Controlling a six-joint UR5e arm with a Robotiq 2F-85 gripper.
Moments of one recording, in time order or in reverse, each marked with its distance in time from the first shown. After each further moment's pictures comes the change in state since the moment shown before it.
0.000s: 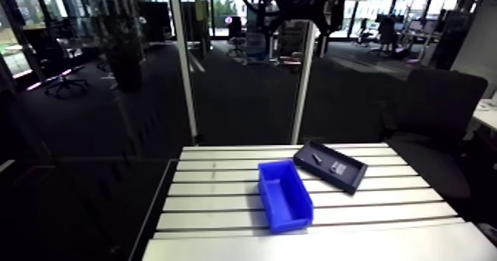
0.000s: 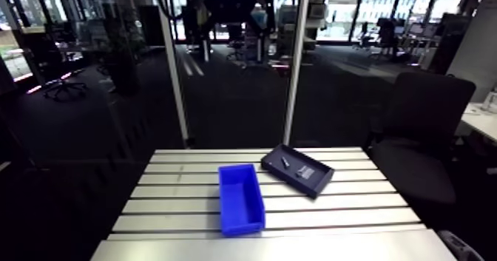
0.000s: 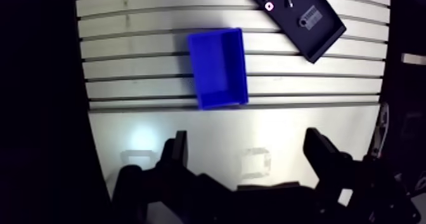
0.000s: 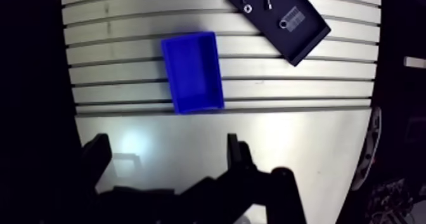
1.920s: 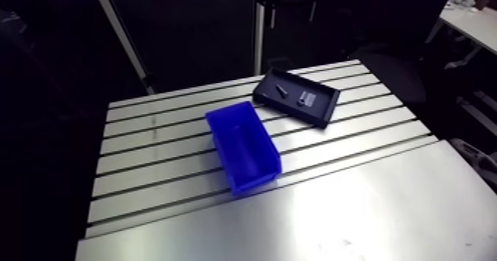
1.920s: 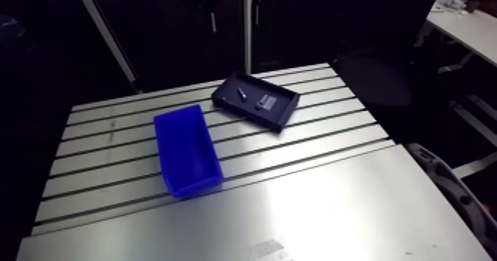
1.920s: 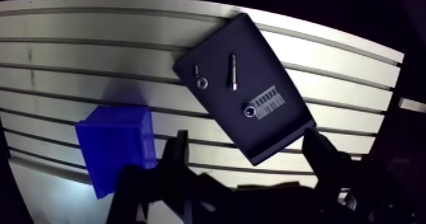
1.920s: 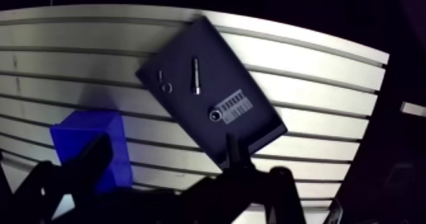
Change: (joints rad) arm -0.224 0.365 -0.010 -0.317 0.017 -0.355
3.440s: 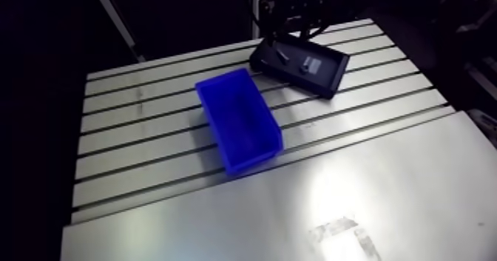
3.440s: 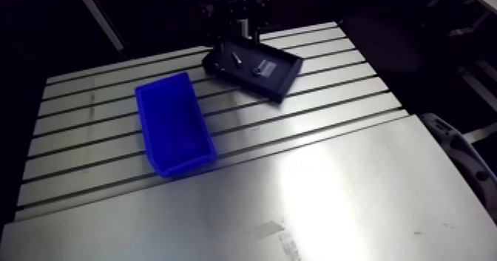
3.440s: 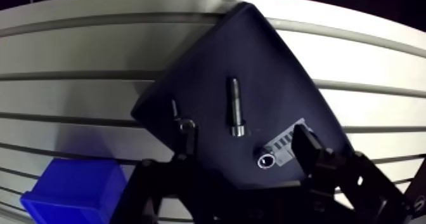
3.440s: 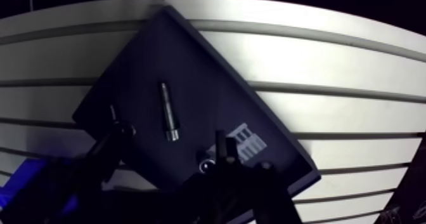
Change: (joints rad) arm -0.015 0.156 0.147 -0.240 -0.021 0.076
